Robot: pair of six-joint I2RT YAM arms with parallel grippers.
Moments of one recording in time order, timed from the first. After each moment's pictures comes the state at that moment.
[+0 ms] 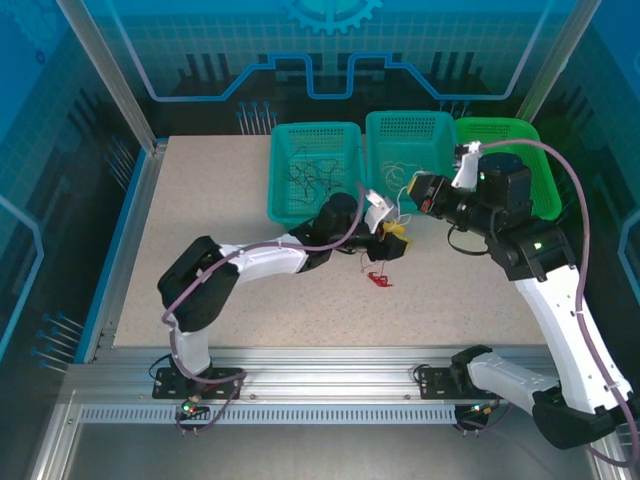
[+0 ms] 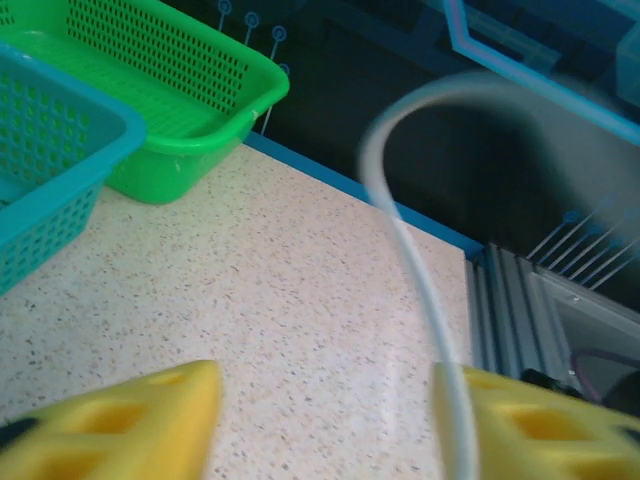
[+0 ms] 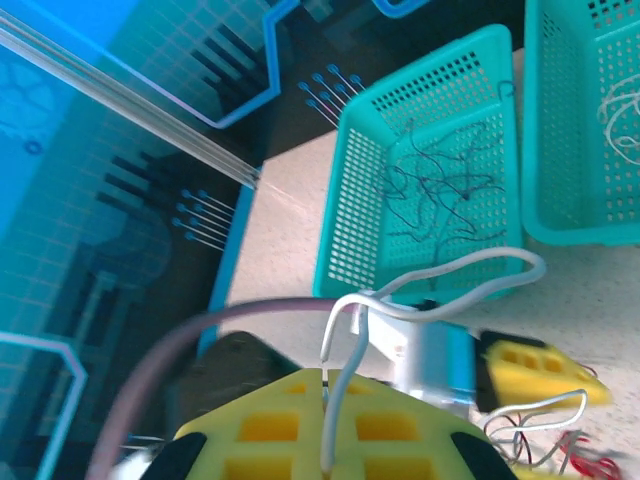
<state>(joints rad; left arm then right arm) -0.80 1.90 1.22 0.42 0.52 -0.25 0.35 1.04 1.44 -0.81 -0.24 0.72</state>
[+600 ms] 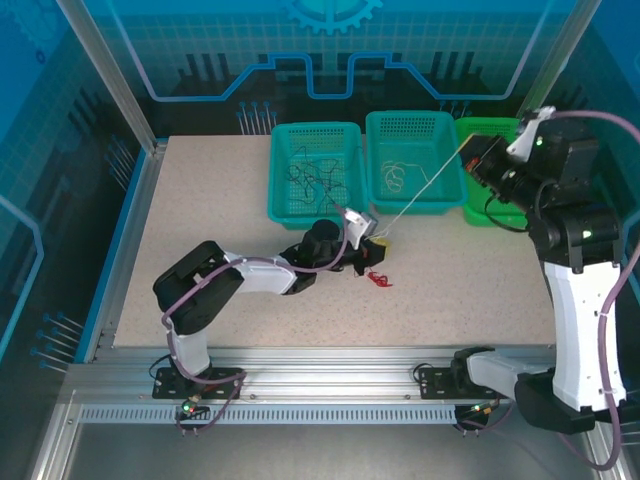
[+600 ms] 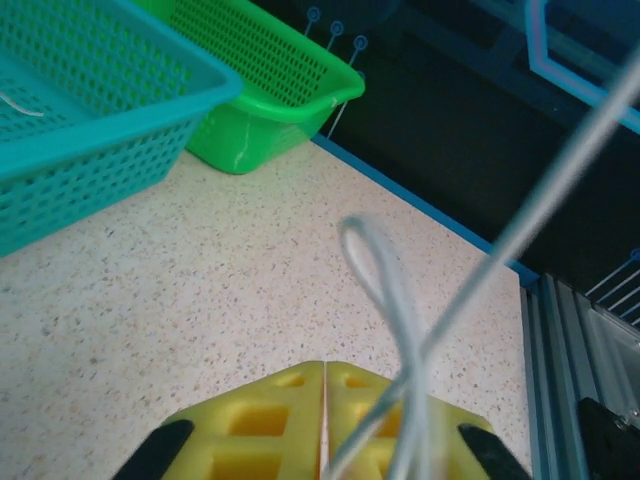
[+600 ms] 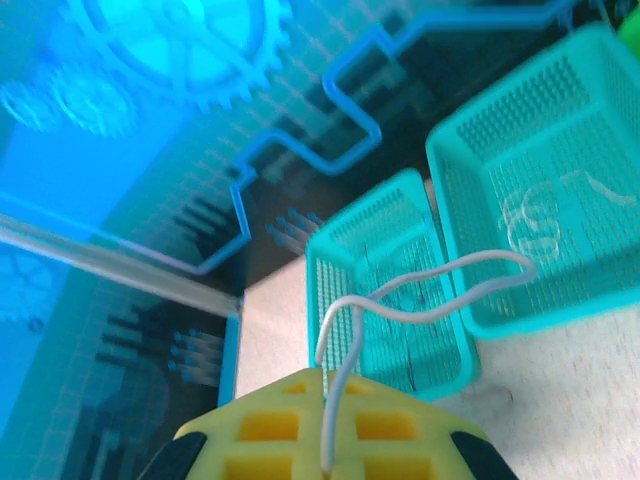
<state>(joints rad) -0.80 1.85 0.91 0.71 0.35 -0.37 0.13 1.17 1.86 -0.99 -0.15 0.79</state>
